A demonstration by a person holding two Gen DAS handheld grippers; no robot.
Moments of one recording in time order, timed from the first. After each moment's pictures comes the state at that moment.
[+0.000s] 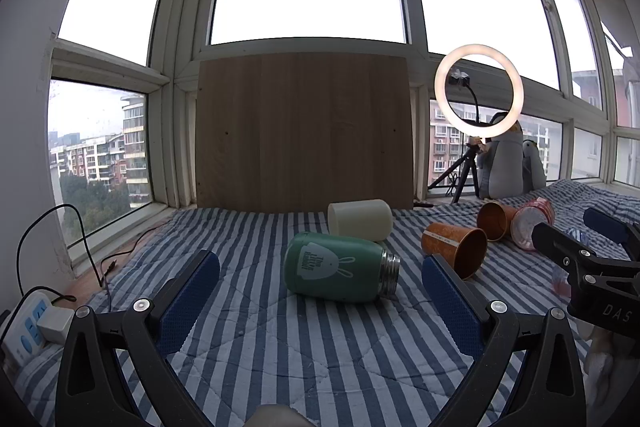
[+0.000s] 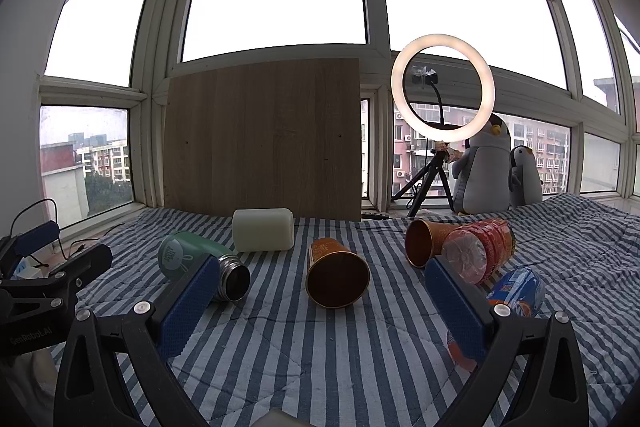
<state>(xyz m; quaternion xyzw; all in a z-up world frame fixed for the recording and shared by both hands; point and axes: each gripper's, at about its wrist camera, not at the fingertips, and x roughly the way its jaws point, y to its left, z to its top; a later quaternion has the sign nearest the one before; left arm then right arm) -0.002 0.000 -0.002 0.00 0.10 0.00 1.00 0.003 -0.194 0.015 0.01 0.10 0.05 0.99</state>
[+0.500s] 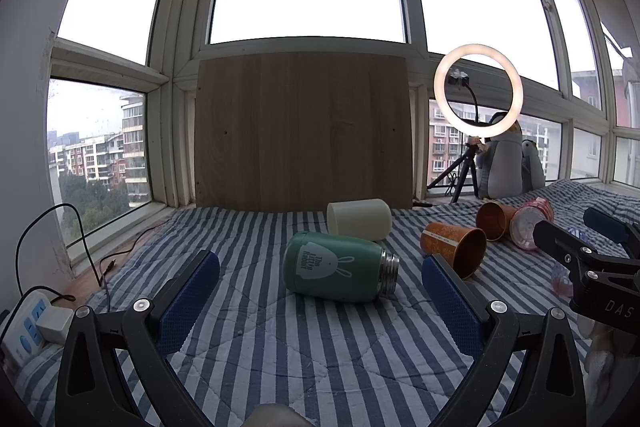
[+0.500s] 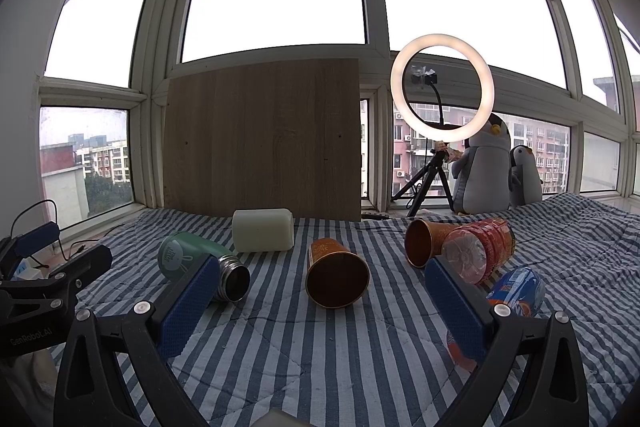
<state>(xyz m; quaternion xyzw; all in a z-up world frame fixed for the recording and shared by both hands) -0.001 -0.002 -0.002 0.00 0.10 0.00 0.99 0.003 -0.194 0.015 0.01 0.10 0.05 0.99</state>
